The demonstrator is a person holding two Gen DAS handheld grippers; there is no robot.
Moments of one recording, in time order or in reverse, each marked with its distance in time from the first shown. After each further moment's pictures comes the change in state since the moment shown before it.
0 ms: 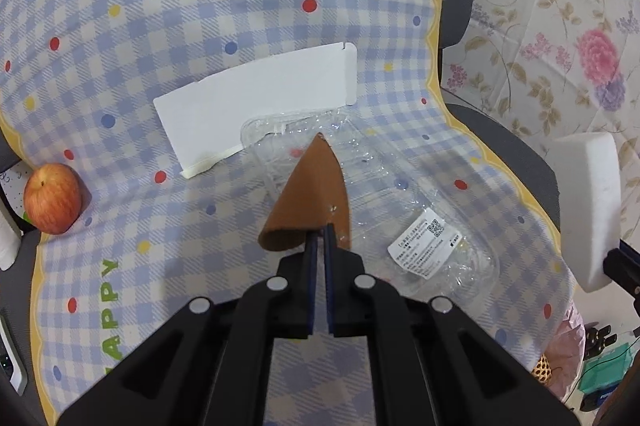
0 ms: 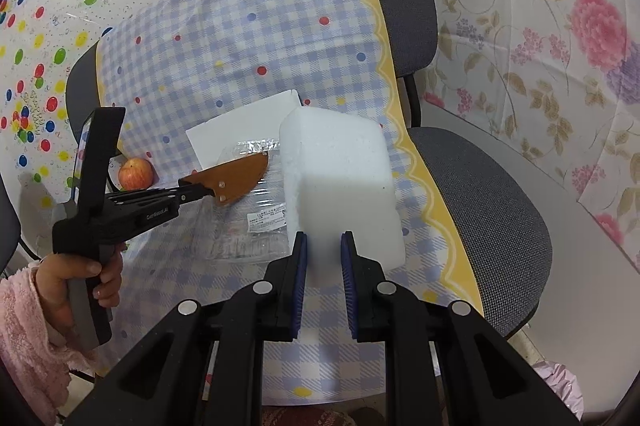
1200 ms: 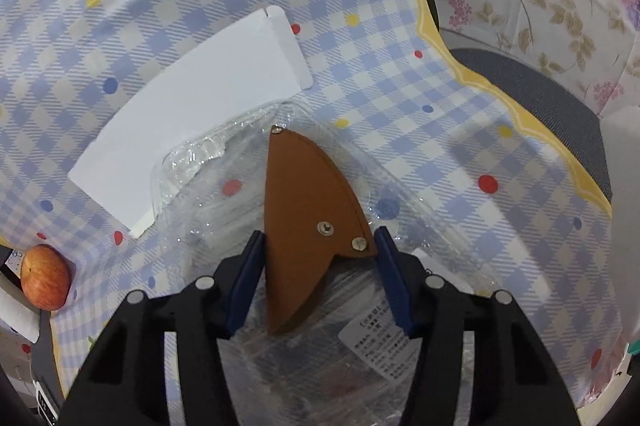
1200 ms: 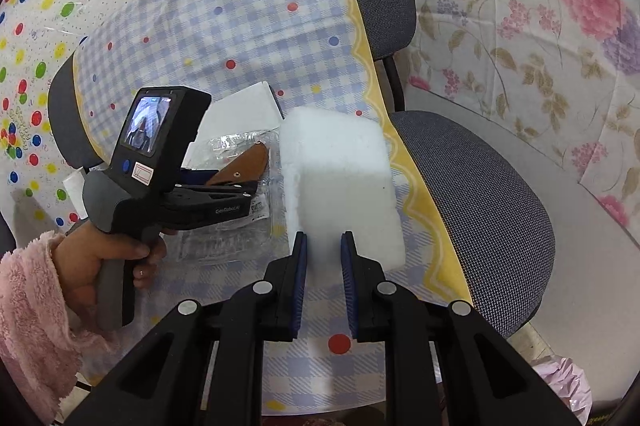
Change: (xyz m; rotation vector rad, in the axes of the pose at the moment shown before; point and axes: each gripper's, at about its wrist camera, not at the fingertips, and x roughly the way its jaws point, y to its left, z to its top) left arm 0.083 -0.066 0.037 0.210 0.123 0.147; right arm 0.025 -0.026 -0.001 0.066 0.022 -0.018
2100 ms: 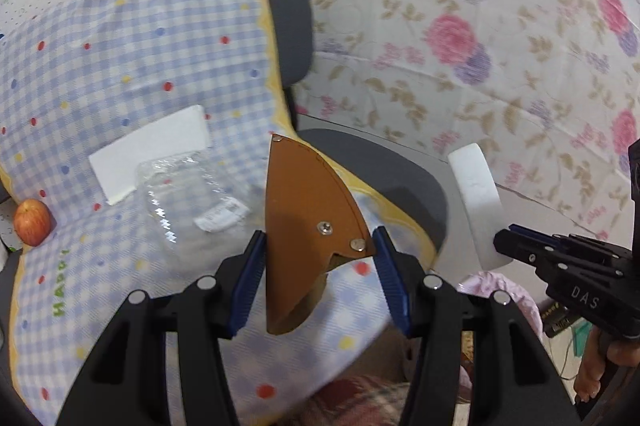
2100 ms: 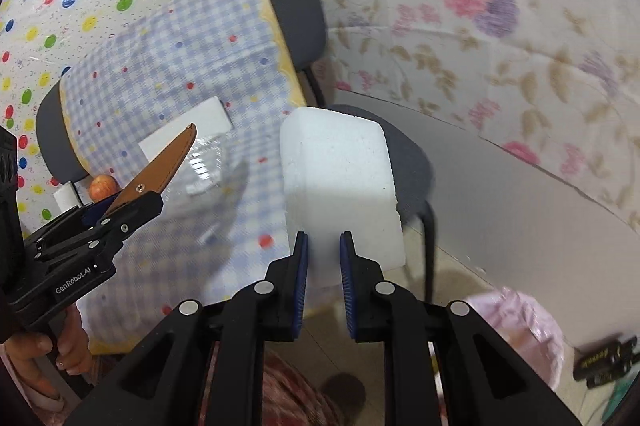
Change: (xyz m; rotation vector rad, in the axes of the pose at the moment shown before) left arm -0.191 -0.081 -0.122 -0.020 -0.361 -0.283; right arm -0.123 -0.050 -0.081 0.117 -0.063 -0.170
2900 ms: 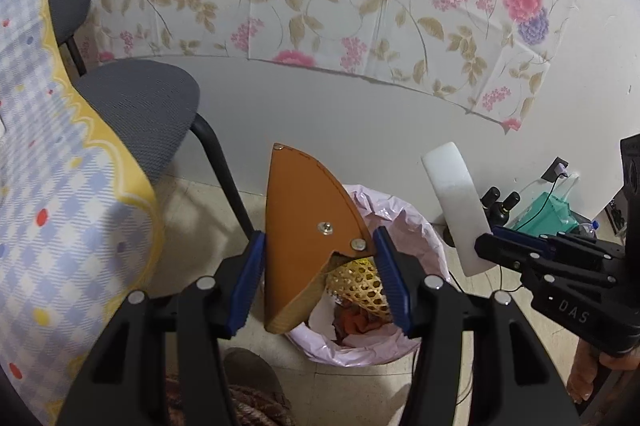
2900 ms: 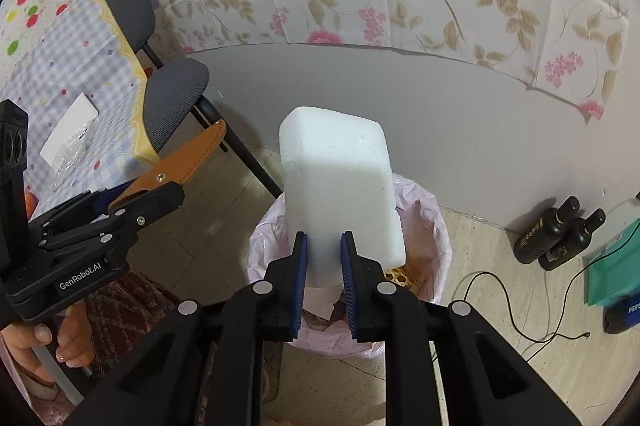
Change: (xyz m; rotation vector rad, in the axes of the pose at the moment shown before) left arm 0.076 -0.200 -0.071 0.221 0.262 -0.386; right arm -0.062 -0.164 -0.120 0.291 0.130 -0.266
